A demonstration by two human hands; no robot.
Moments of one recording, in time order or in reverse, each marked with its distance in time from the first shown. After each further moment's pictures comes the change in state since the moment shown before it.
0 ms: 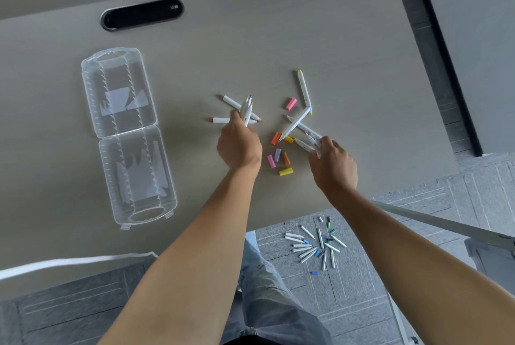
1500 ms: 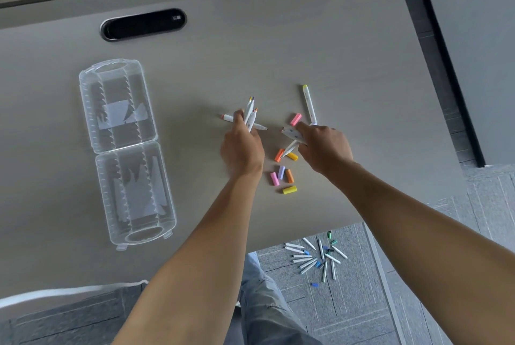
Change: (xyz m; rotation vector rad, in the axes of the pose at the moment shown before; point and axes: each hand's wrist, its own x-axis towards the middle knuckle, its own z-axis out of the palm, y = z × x) left_hand 0.032 0.005 0.013 -0.059 0.045 0.086; right_hand 0.078 -0.043 -0.021 -0.232 -0.109 -0.388
